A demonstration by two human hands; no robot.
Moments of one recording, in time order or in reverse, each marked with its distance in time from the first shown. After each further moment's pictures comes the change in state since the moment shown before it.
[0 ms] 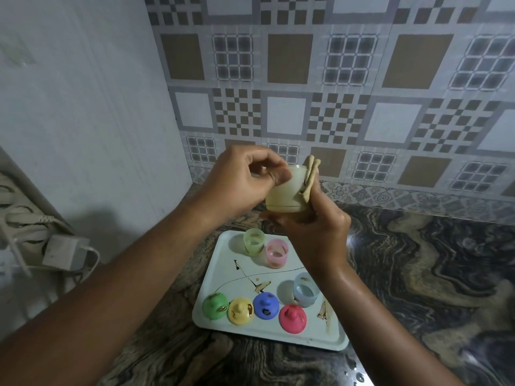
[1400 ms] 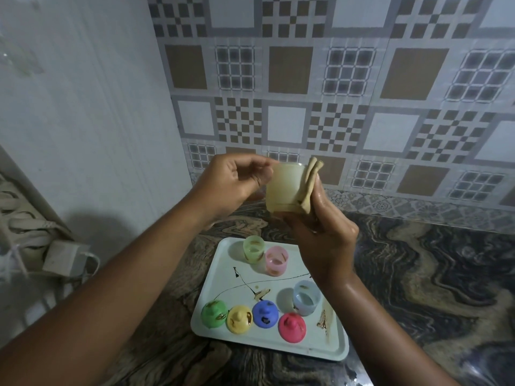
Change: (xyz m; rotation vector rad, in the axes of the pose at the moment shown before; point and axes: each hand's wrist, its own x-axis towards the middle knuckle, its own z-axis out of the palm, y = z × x) left_hand 0.000 -0.011 -0.011 -0.269 0.000 -0.140; right_hand 0.003 -0.001 -0.009 -0.020 0.093 -0.258
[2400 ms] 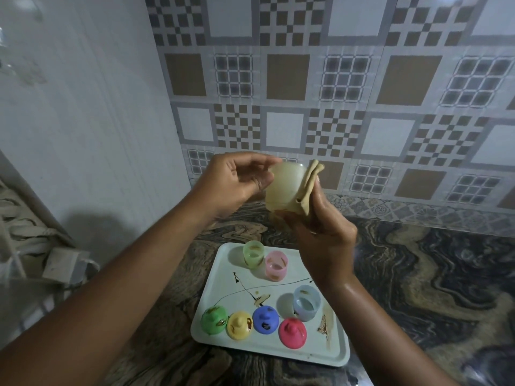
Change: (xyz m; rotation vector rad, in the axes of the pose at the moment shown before) left_hand 0.006 0.004 -0.002 -0.019 -0.016 0.007; right_hand 0.005 0.006 0.003 0.046 0.011 0.042
